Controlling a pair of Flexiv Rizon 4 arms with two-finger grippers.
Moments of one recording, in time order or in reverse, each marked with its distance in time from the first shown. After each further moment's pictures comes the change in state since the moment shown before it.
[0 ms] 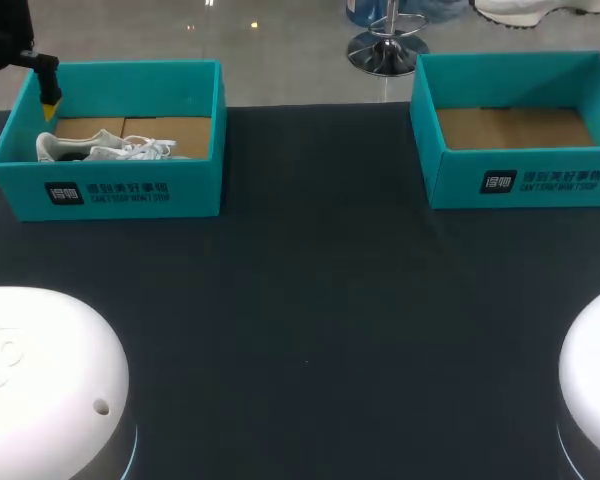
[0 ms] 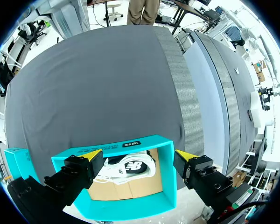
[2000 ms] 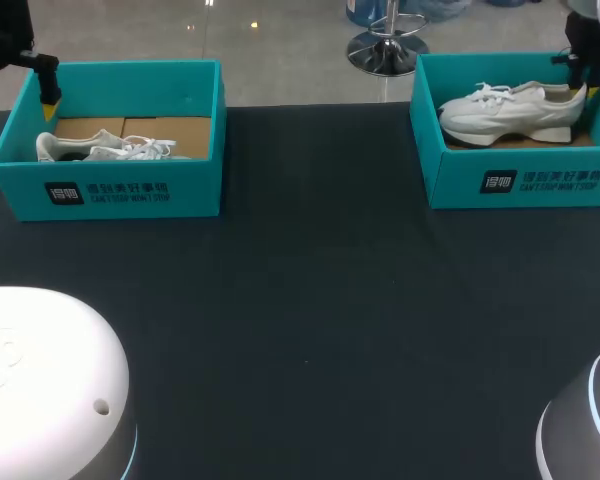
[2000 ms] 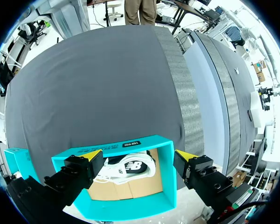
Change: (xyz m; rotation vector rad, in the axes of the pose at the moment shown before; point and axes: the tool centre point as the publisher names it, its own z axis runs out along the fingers) left arm 0.000 0.000 0.000 0.000 0.000 0.000; right arm 0.091 -0.072 0.252 0.130 0.160 -0.085
